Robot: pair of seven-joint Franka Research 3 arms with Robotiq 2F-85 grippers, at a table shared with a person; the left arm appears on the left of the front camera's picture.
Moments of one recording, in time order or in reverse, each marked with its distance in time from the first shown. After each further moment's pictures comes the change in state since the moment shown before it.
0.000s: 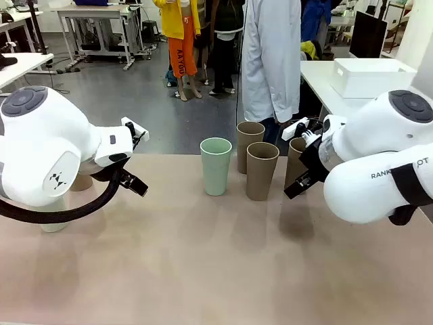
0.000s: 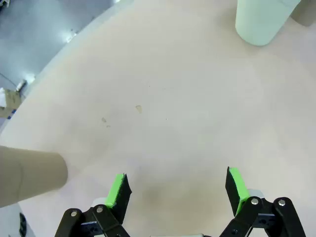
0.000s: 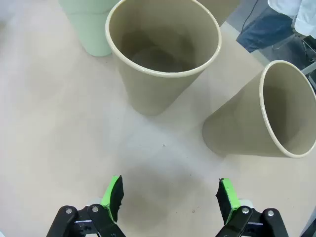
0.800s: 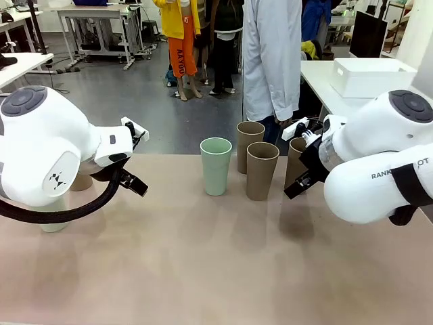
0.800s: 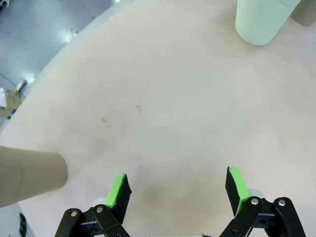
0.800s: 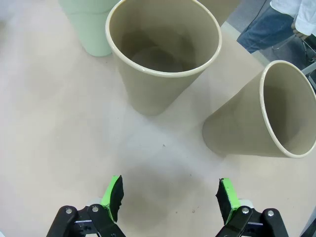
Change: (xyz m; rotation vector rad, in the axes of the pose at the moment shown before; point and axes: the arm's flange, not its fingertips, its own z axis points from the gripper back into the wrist) left arm 0.000 0.000 0.000 0.000 0.000 0.000; right arm 0.000 0.000 0.000 0.000 0.000 0.001
